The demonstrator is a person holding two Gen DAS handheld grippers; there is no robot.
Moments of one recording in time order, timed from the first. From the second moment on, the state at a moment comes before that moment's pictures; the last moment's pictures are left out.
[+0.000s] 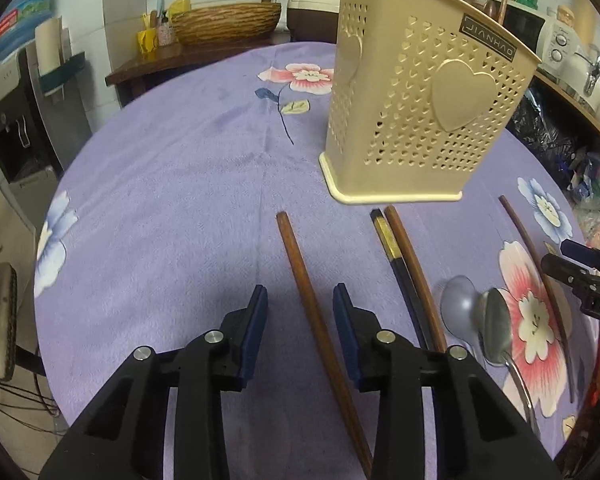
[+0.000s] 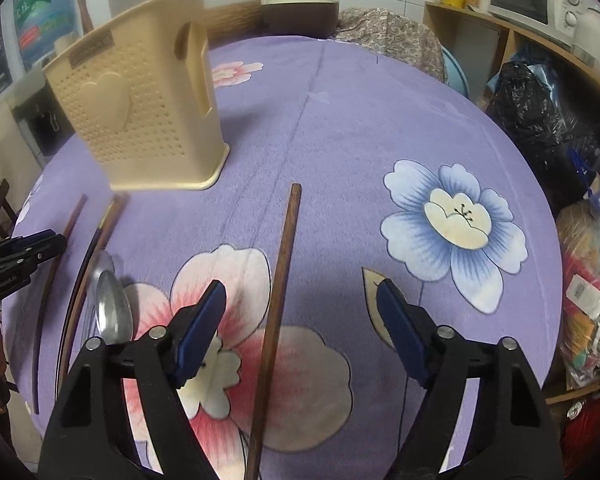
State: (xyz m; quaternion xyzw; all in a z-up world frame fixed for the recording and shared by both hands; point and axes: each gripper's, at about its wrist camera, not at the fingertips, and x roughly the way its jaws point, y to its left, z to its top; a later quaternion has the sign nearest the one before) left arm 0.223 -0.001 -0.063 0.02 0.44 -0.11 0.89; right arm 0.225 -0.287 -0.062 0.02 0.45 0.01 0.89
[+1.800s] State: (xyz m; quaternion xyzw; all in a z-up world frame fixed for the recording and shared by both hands) left arm 0.174 0.003 0.084 0.00 0.22 -0.15 0.96; right arm 0.169 -0.292 0.102 0.08 0.26 0.12 0.96
